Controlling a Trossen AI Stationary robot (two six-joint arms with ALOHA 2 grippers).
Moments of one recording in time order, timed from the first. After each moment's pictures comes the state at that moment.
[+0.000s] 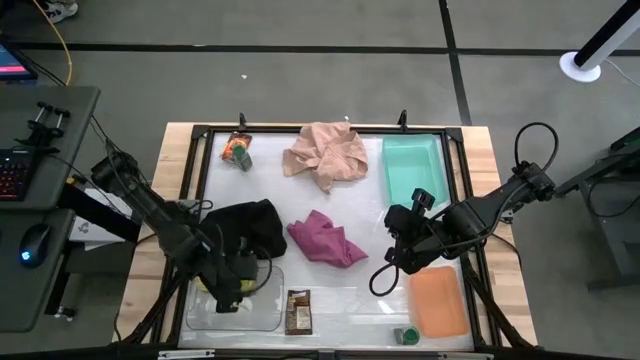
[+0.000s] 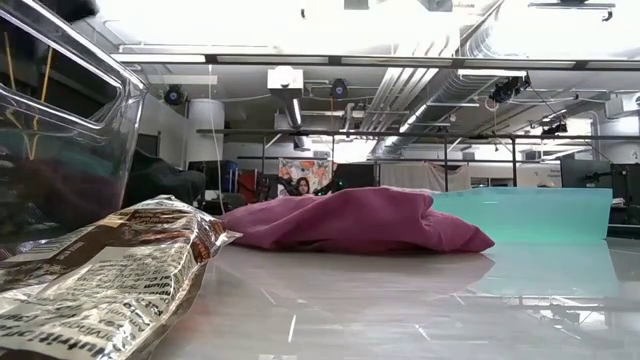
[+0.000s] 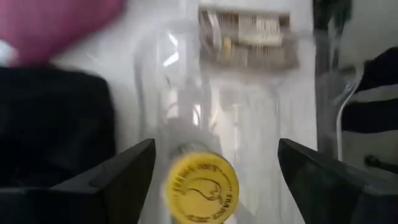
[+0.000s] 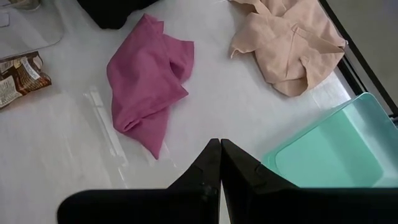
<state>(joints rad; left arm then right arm) -0.72 1.38 1.11 -0.86 -0.21 -0.70 0.53 1.52 1.63 -1.43 0.58 0.85</state>
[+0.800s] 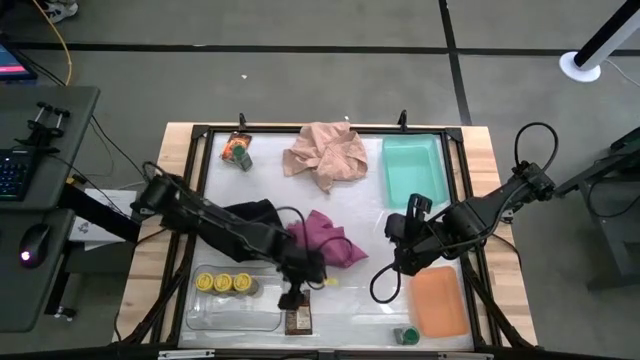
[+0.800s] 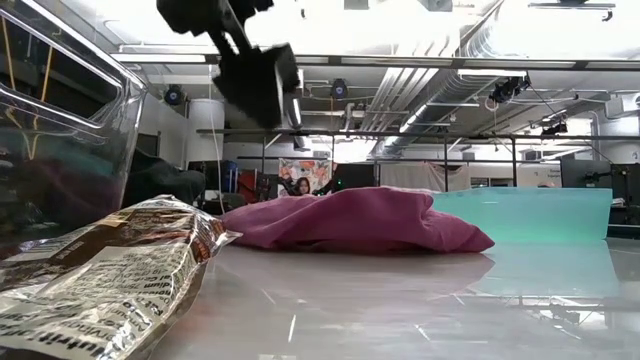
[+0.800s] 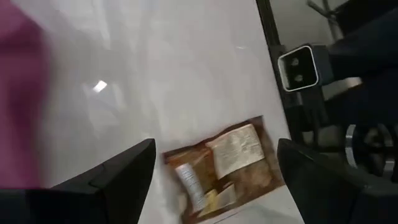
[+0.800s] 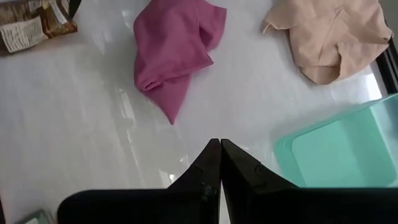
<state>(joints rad) -0.36 1.87 1.35 -0.49 0.27 -0.28 0.53 1.52 1.63 -1.44 0.43 0.72</state>
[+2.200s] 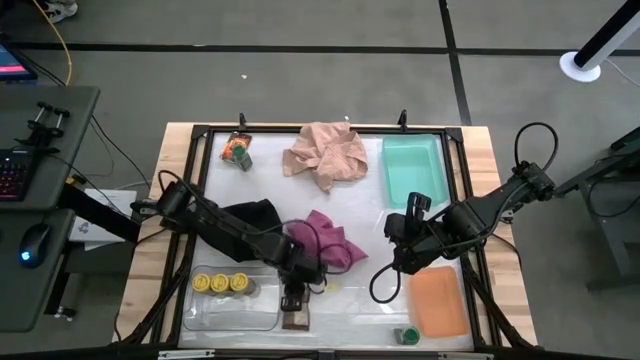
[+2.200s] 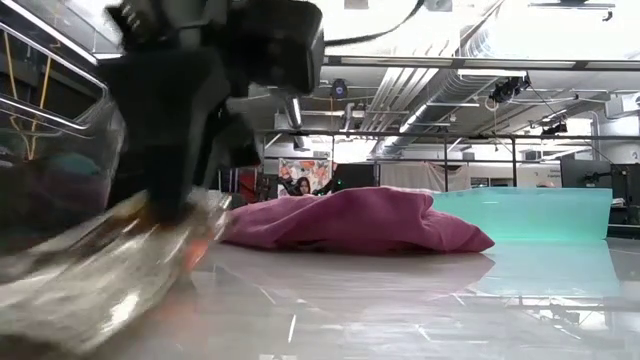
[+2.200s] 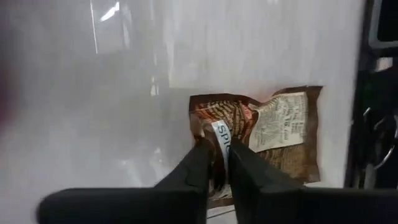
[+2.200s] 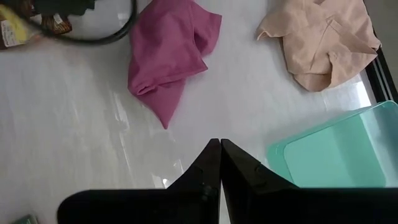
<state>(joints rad) -0.36 1.98 1.37 -0.63 0.26 -0.38 0.53 1.52 1.63 -1.43 0.46 0.70</state>
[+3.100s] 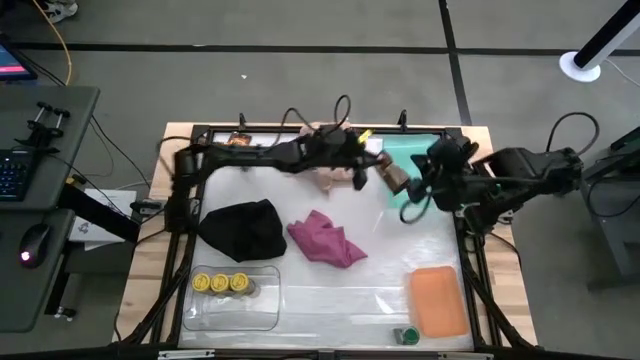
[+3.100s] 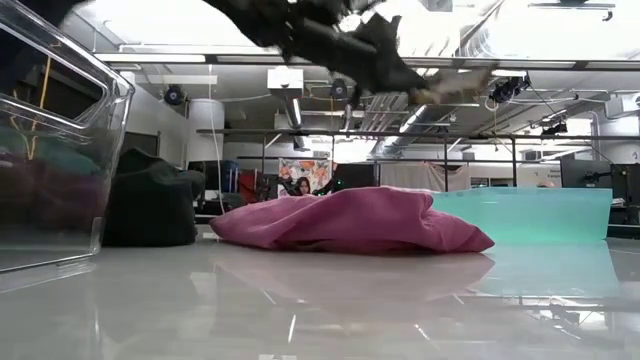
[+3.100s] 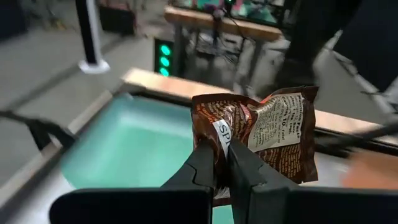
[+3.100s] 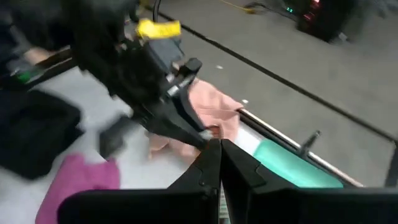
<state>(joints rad) 0.24 2.02 1.58 0.16 0.08 -0.09 0.32 1.24 1.63 -1.43 0.91 0.89</state>
